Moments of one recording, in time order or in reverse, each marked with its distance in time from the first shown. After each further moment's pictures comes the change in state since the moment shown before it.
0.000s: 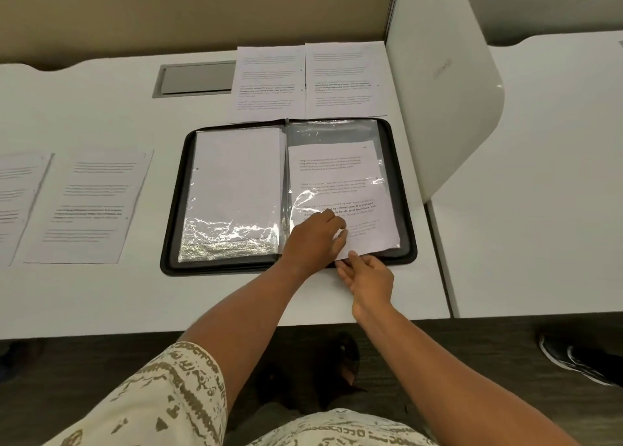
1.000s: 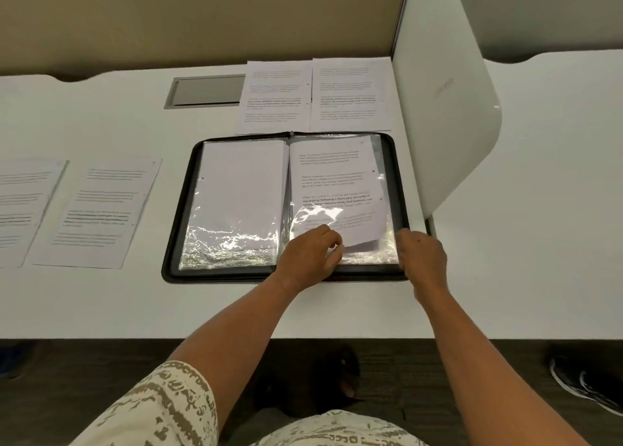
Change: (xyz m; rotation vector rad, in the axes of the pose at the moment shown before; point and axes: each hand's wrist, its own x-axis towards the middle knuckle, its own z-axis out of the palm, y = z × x) left_hand -0.001 0.003 -0.009 -0.076 -0.077 -0.083; right_hand 0.025 -0.106 -0.035 -0.694 -0.002 -0.404
